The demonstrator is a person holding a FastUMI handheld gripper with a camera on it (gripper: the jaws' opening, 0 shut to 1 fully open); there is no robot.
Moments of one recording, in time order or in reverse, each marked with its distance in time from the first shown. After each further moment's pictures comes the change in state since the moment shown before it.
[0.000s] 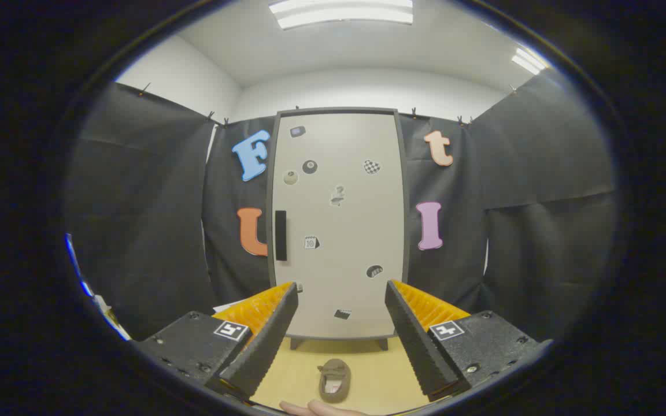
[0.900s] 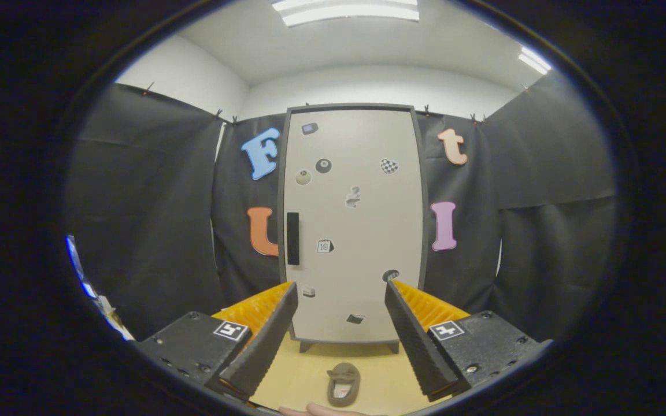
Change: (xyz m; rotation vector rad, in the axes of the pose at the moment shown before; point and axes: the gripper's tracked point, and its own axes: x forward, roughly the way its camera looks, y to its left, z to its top) arm 0.037 0.028 0.010 0.010 0.021 0.069
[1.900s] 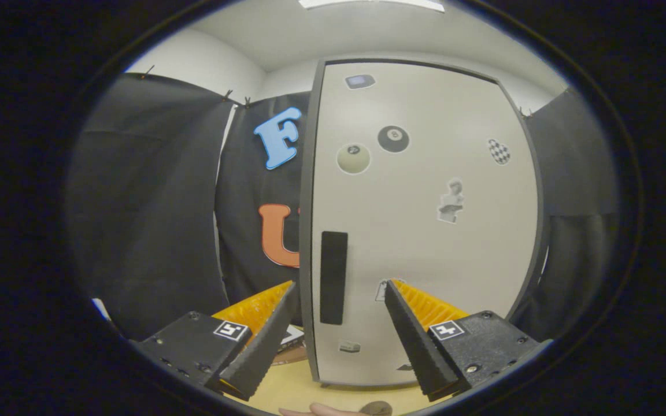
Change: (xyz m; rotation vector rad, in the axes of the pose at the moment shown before) arm 0.230 0.111 0.026 -0.078 0.039 0.118
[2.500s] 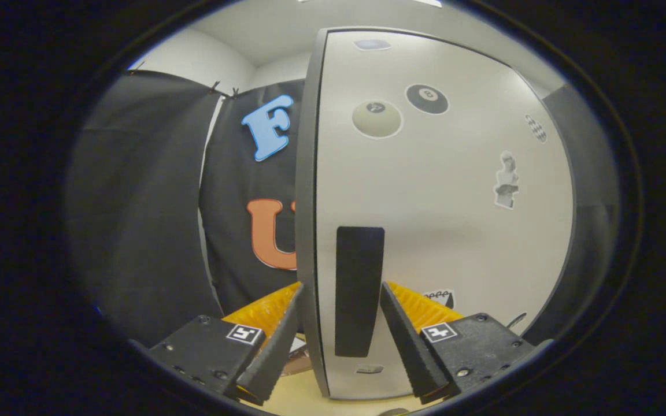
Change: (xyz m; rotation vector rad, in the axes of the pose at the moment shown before) arm 0.072 0.002 -0.012 0.071 -0.014 -0.063
